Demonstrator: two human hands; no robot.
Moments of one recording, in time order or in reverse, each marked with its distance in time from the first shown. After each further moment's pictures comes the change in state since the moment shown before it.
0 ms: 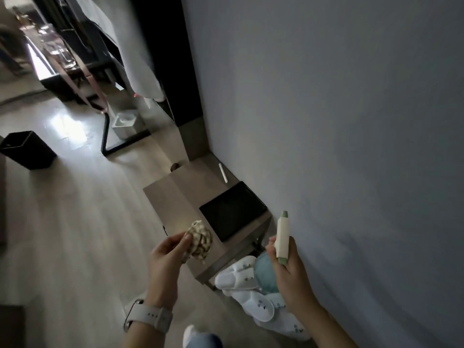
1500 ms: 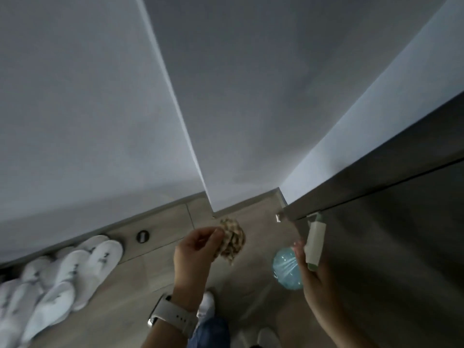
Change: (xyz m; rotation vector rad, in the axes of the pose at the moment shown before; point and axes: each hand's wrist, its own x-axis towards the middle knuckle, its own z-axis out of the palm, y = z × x) left_hand -0.567 -0.561 0.247 0.720 -1.207 -0.153; right_hand -0.654 0.532 -0.274 0.448 1.326 0.586
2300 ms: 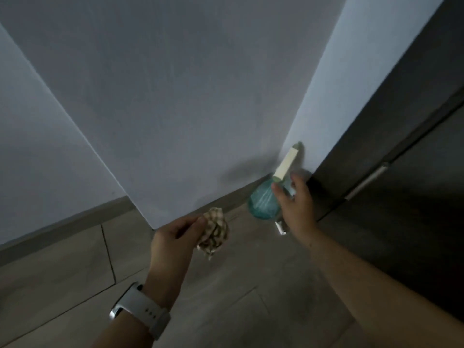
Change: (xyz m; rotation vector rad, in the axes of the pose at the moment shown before) left_hand 0.288 -0.326 0.109 0.099 -0.152 0.287; right_hand 0.366 0.312 0.078 -0.073 0.225 -0.335
